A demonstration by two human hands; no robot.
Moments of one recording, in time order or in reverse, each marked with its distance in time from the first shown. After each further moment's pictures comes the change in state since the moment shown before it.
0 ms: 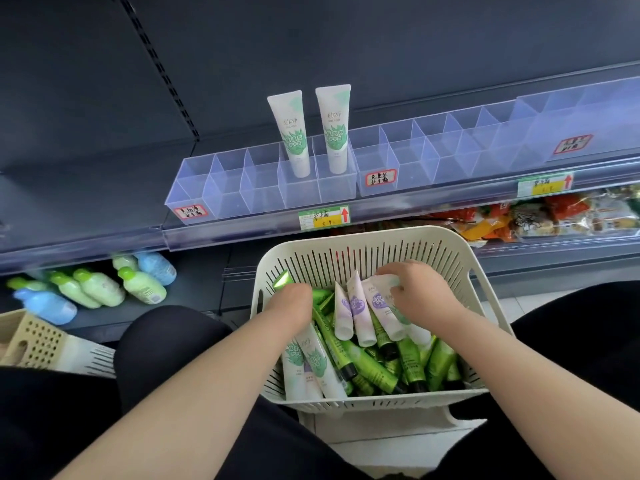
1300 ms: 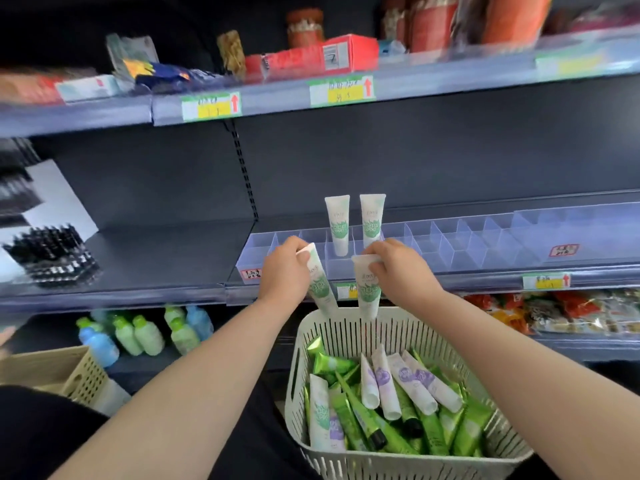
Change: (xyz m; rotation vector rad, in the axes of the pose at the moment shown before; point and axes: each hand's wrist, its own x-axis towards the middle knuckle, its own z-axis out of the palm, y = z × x) left_hand -0.064 -0.029 -0.143 -0.713 0.828 -0.040; right_hand 0.023 -0.122 -0.092 0.001 0.288 -0.301
